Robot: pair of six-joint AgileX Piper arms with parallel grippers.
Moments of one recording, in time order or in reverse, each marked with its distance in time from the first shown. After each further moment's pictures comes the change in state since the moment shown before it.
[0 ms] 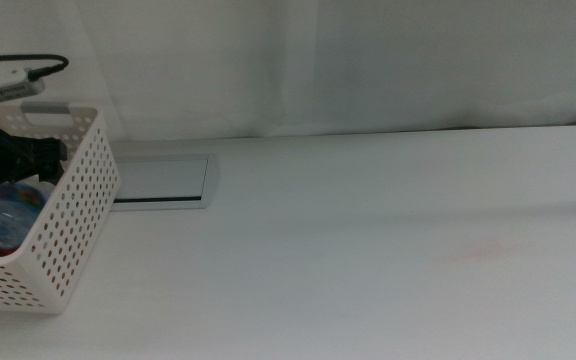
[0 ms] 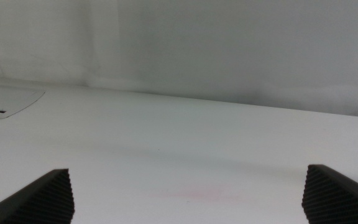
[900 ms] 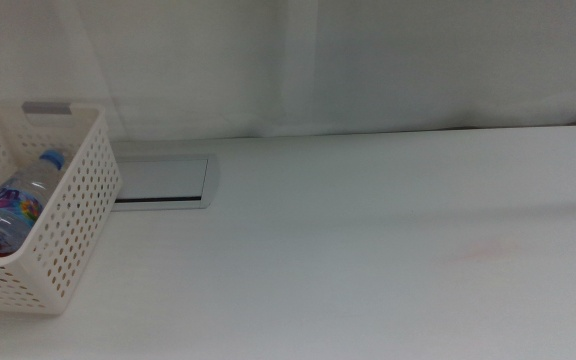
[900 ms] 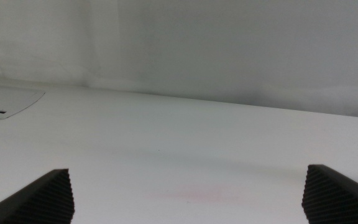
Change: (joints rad) left arm -0.064 -0.690 0.014 -0.176 -0.056 0.198; right arm 0.000 0.000 0.000 0.000 0.000 0.000
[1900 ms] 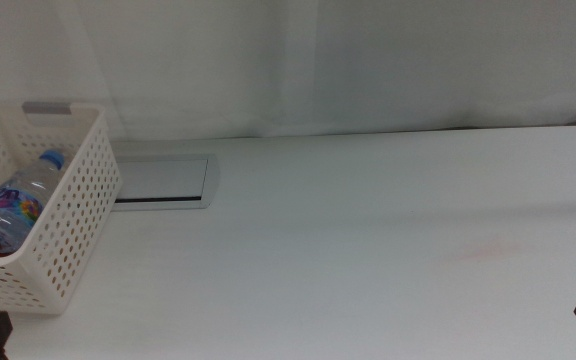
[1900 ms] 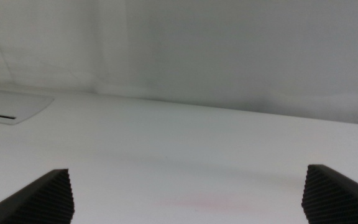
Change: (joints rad) left arm -0.100 -0.794 1.165 -0.015 -0.368 -0.008; right arm 0.000 0.000 0.000 0.000 -0.031 0.000
